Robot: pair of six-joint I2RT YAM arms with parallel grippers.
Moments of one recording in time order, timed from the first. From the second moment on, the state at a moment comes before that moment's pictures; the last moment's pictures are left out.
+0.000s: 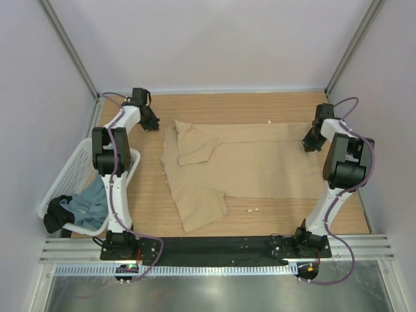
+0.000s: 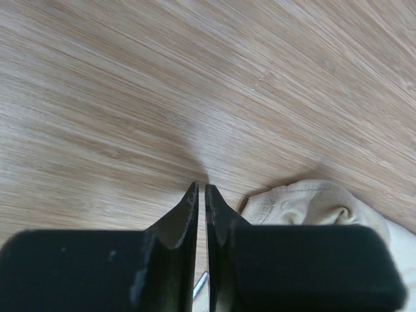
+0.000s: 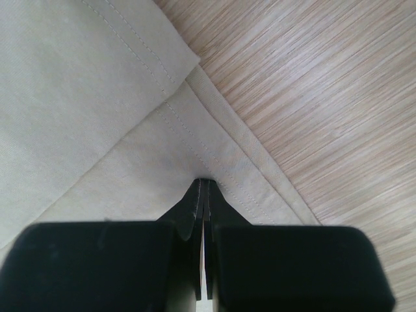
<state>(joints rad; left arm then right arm) -0.05 2.29 1.82 -0.56 0.03 -0.60 -0.24 1.97 1.35 -0.55 0.13 0.45</state>
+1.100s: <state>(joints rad) -0.28 1.81 1.17 -0.47 0.24 -0.64 -0.28 1.85 1.45 -0.66 0.04 0.46</state>
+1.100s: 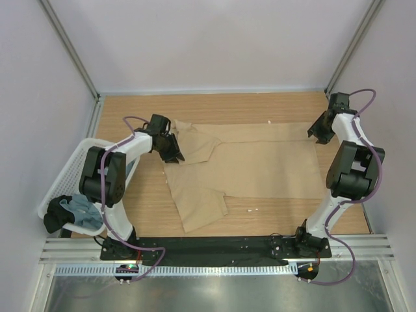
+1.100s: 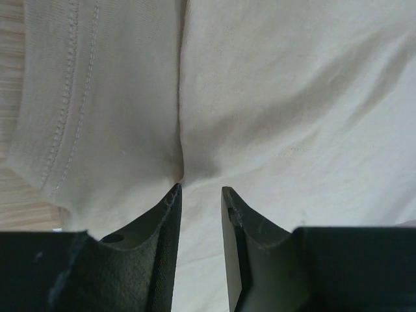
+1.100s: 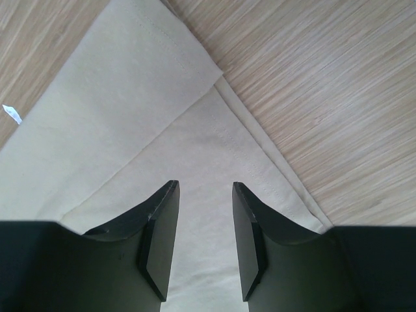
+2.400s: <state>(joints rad) -0.30 1.87 1.17 -0.46 0.23 -0.68 -0.31 1.85 1.43 -0.62 -0.01 0.45</state>
